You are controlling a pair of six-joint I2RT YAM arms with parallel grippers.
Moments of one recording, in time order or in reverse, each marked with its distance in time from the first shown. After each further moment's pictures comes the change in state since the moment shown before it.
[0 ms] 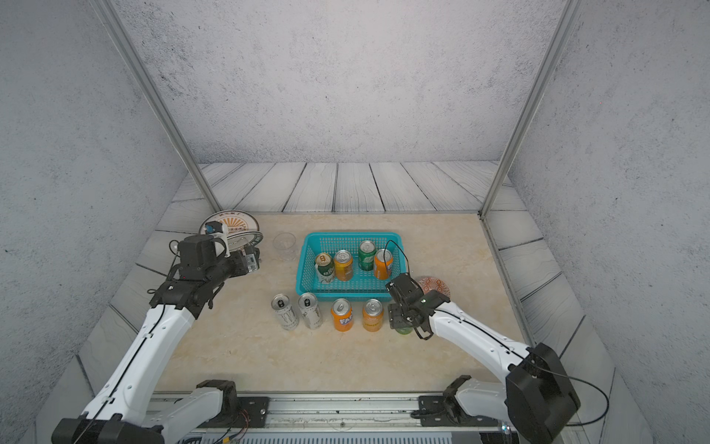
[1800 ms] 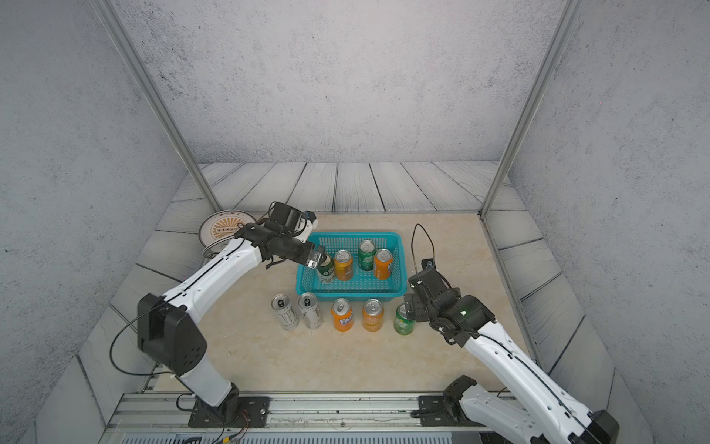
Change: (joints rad) left arm -0.406 0.688 0.603 -0.375 0.098 0.212; right arm -0.033 -0.306 0.153 -0.252 0.199 -0.111
